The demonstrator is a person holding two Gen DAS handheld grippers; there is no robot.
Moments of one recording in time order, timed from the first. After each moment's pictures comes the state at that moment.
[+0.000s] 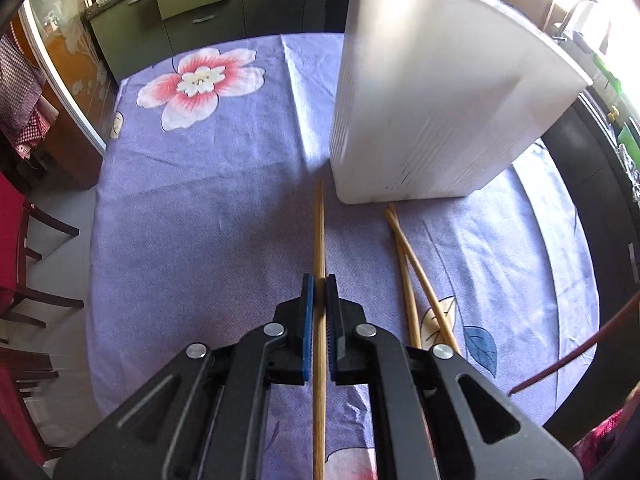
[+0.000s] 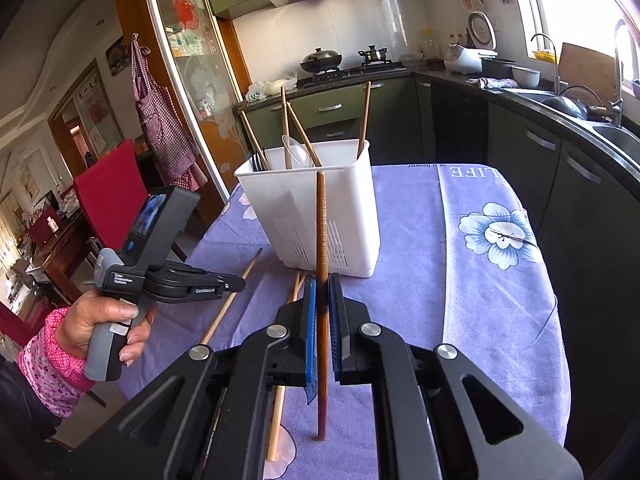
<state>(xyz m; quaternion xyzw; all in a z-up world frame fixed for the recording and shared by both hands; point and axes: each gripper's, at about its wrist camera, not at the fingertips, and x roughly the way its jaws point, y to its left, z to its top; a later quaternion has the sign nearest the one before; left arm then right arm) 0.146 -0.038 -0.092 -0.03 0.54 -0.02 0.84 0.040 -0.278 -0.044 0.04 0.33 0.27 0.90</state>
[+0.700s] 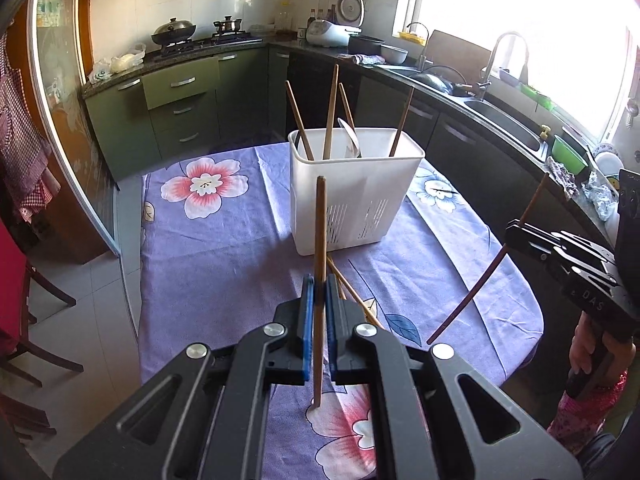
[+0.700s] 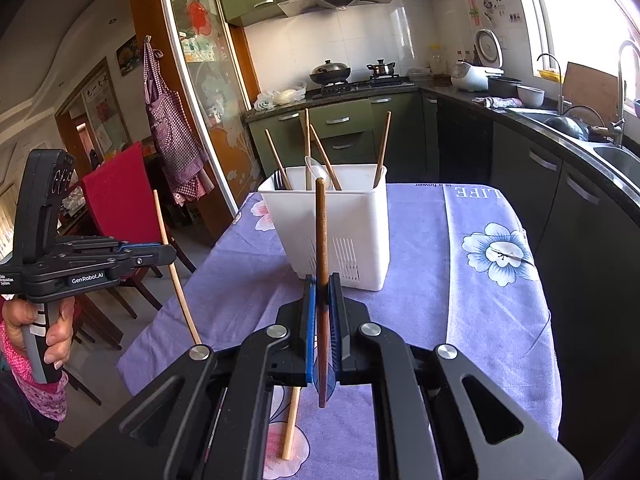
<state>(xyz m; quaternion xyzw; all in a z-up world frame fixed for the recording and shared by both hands) 0.050 -0.038 0.020 -0.01 0.41 -0.09 0.91 0.022 -0.270 -0.020 0.03 0.31 0.28 0.91</state>
